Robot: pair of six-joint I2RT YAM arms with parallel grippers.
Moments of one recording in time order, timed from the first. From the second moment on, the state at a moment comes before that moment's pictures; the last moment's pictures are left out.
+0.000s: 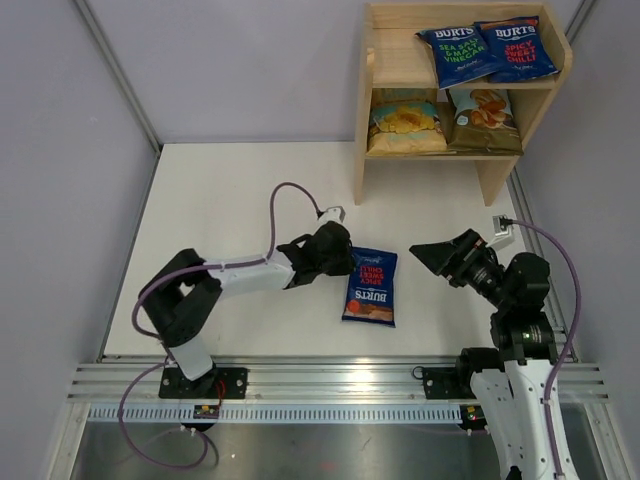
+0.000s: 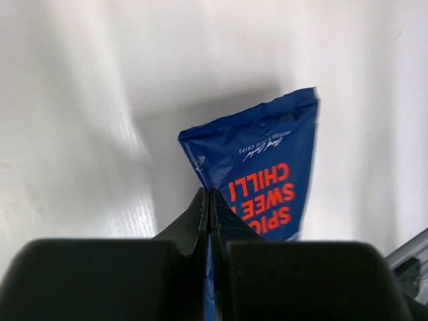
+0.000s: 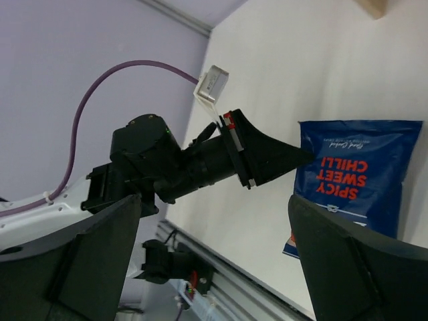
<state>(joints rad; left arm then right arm) -0.91 1.75 1.03 -0.04 -0.13 -0.84 0.01 0.44 0.66 -0.39 -0.61 0.87</state>
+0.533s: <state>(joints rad) -0.89 1.19 0.97 -0.09 -0.27 -0.76 0.23 0.94 0.38 0.56 -0.77 1.21</state>
